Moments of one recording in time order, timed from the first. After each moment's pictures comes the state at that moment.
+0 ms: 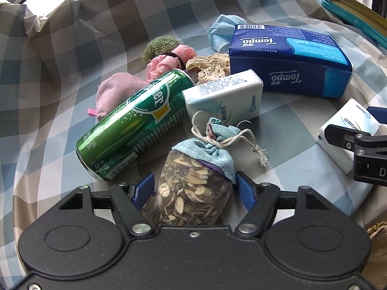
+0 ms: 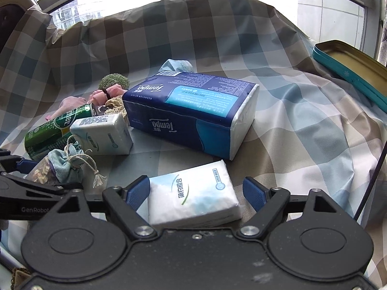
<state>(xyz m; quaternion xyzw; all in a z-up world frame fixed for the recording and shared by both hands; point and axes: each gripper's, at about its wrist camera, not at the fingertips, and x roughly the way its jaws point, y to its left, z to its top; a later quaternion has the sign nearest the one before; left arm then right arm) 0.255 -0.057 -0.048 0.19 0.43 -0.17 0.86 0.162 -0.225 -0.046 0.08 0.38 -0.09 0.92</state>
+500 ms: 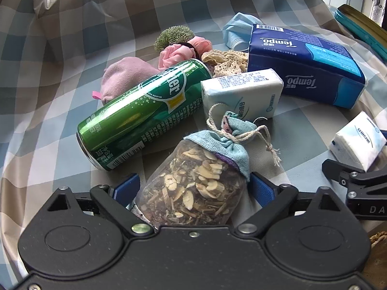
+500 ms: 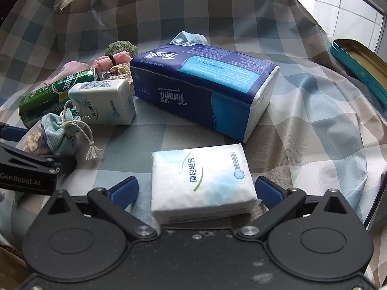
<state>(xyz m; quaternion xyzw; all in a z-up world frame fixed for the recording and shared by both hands) 0.269 -0.038 -0.055 0.12 0.45 -0.17 0.87 0.173 -0.213 -0.065 0.03 0.43 -0.06 0.90</state>
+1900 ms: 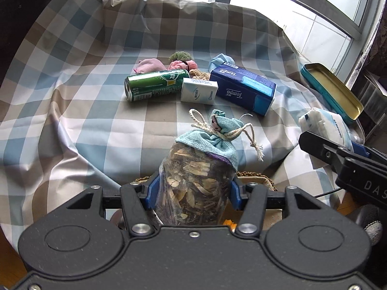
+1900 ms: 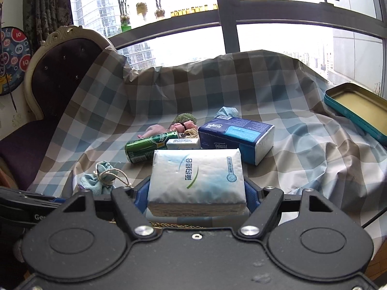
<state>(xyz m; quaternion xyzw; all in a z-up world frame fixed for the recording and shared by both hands) 0.066 0.000 0.039 -0.03 0.41 -0.15 0.90 -0.021 -0.201 0.064 0.09 0.27 0.04 0.96</state>
